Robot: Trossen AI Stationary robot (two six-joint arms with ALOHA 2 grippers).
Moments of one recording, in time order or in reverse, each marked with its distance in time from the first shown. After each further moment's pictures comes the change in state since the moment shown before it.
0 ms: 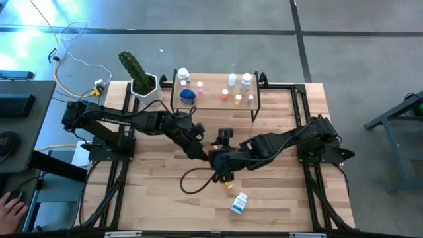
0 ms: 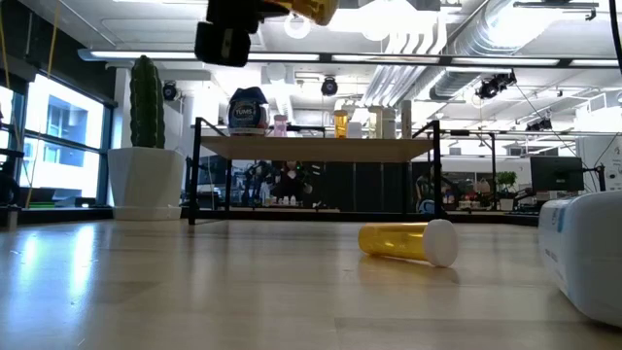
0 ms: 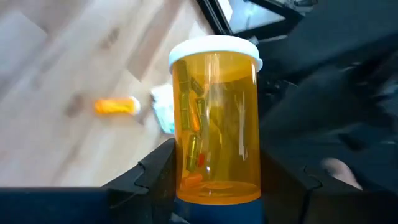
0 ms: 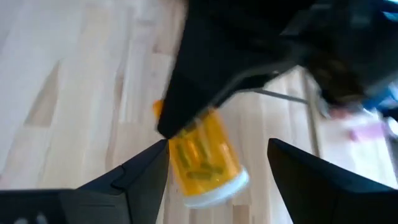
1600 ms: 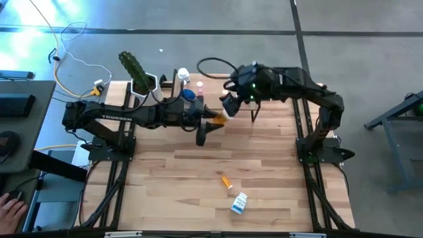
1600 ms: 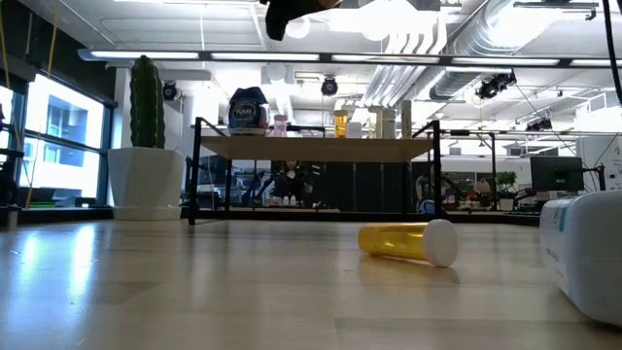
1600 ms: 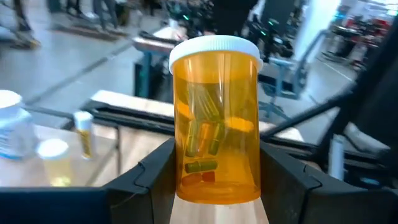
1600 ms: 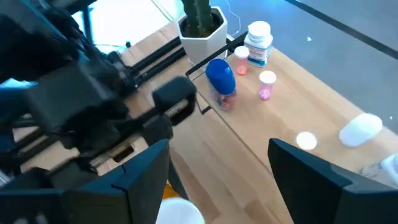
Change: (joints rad) left arm 0.100 0.000 -0.001 0.401 -0.441 0.851; right arm -0.439 -0.113 0.361 -0.244 -0.237 0.466
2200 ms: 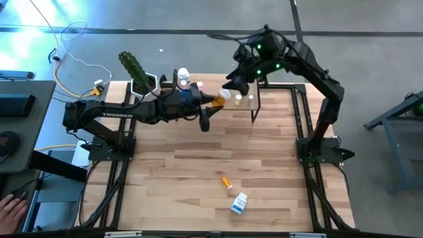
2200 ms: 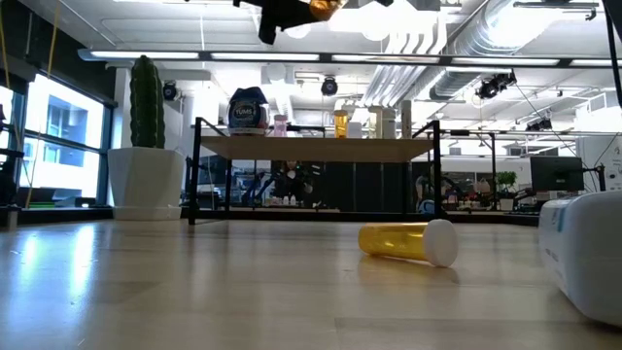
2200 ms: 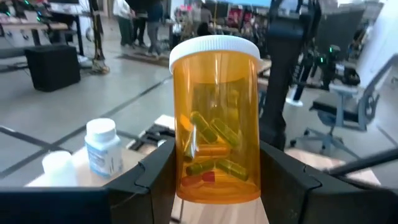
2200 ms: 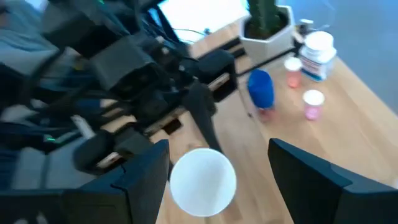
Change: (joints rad) left arm 0.070 0.000 0.000 0.080 -0.163 0.043; right arm -0.338 0.000 0.000 0.065 -0.635 -0.296
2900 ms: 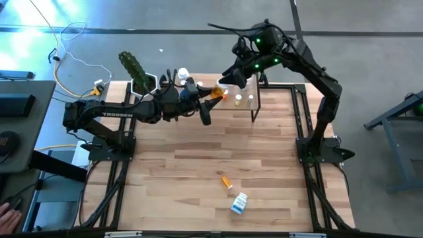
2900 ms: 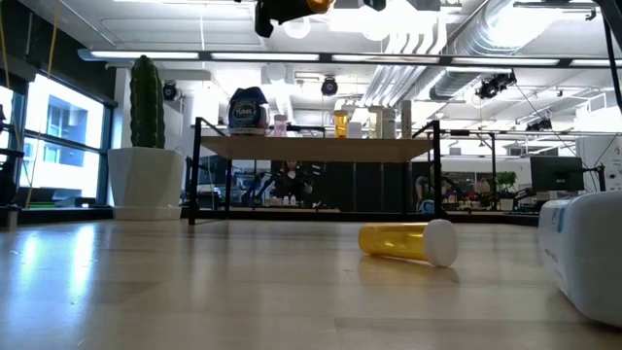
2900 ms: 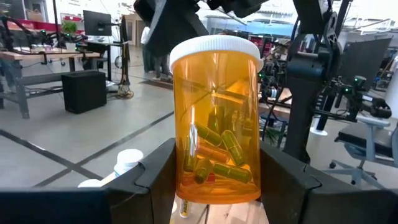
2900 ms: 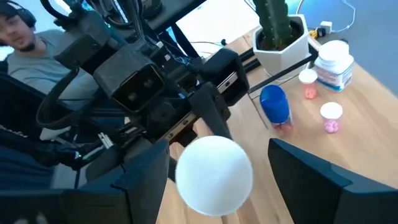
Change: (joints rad) left arm 0.013 0.000 0.000 0.111 -0.099 0.026; right arm -0.043 0.023 -0.001 0.087 -0.118 0.075
